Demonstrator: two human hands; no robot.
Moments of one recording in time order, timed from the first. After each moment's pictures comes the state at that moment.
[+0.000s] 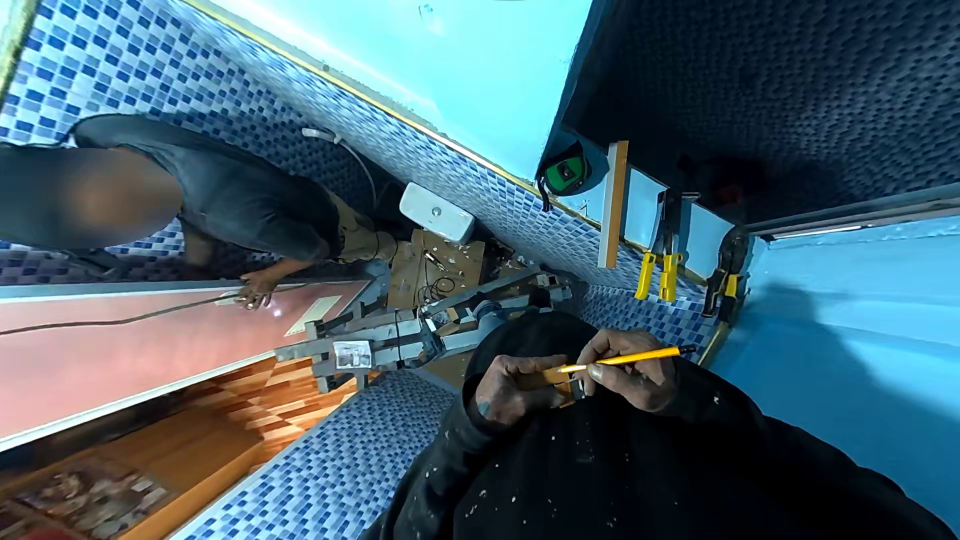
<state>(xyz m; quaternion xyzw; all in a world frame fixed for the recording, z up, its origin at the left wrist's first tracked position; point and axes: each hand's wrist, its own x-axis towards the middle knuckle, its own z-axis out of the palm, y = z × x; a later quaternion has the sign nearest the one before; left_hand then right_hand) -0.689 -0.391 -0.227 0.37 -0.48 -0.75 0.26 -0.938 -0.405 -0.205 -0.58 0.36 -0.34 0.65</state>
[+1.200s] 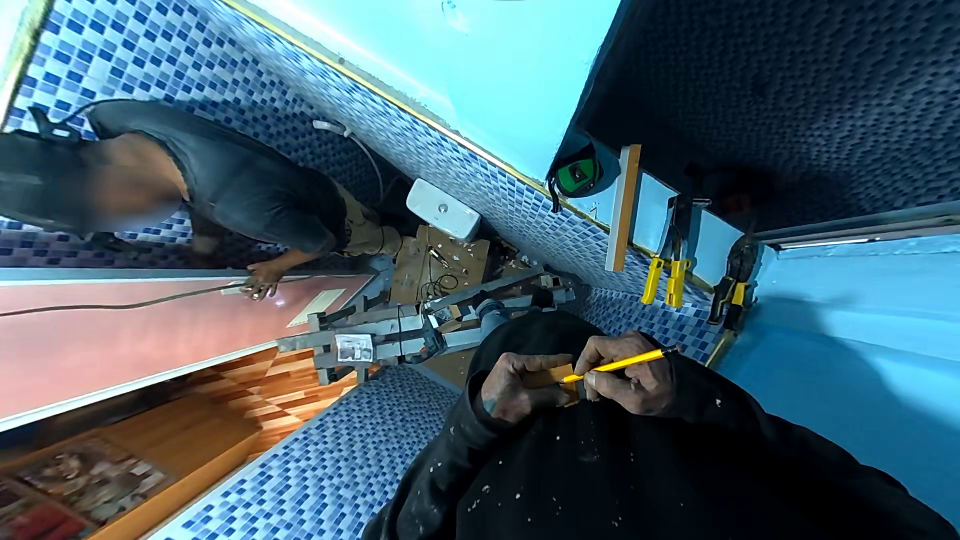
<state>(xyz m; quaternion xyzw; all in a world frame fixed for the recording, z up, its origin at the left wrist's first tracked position) -0.690 -0.394 -0.225 0.39 -0.48 -0.75 0.25 -0.930 -0.417 -0.200 -0.63 0.36 -0.25 0.64</state>
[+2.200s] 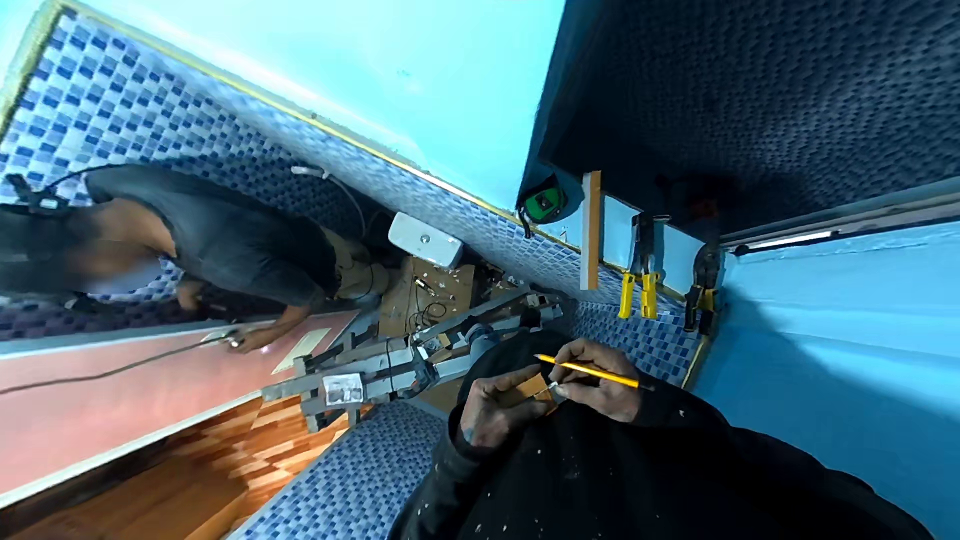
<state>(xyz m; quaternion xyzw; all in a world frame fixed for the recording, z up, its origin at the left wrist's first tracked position) -0.693 -0.398 -0.228 0.44 -0.46 -0.71 0.29 -0.932 -0.404 -0.223 -0.50 0.45 -0.32 0.67</state>
